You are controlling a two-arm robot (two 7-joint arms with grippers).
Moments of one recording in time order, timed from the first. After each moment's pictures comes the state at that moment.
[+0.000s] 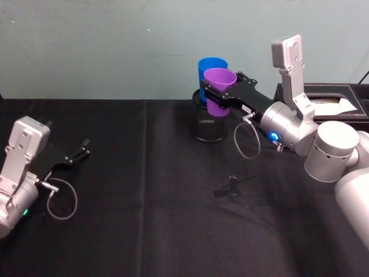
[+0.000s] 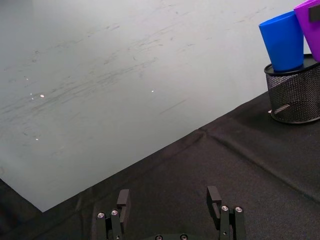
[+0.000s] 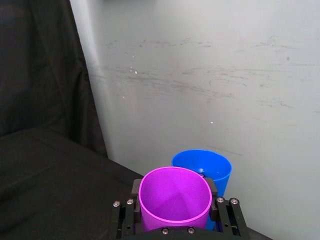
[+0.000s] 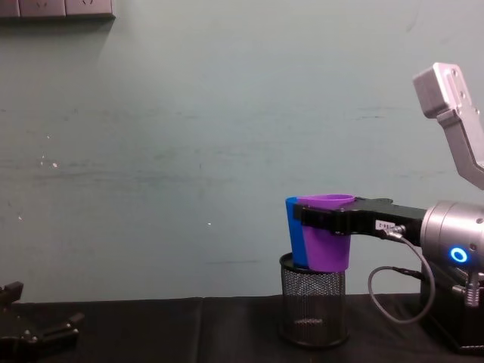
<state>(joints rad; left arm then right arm) -0.20 0.60 0.45 -1.41 -0.25 -0.12 0.03 0.60 0.21 -0.38 -1.04 0.34 -0.03 0.44</state>
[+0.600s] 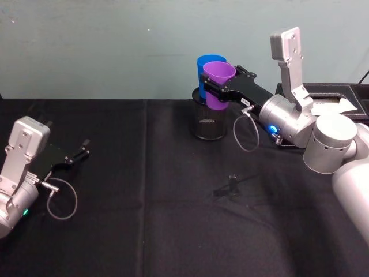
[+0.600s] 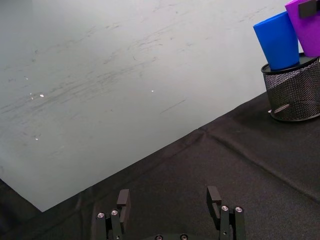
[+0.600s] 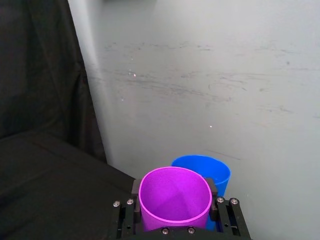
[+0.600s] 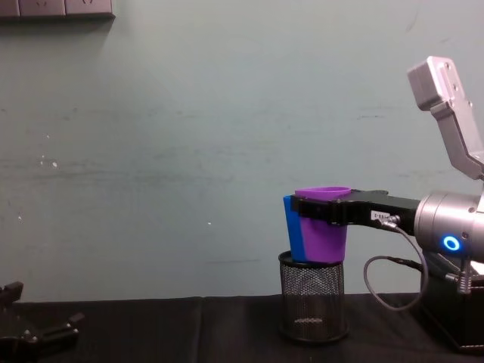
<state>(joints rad) -0.20 0.60 0.45 -1.41 -0.25 -0.12 0.03 0.65 0.19 -0.37 -0.99 0.33 -0.04 0.45</state>
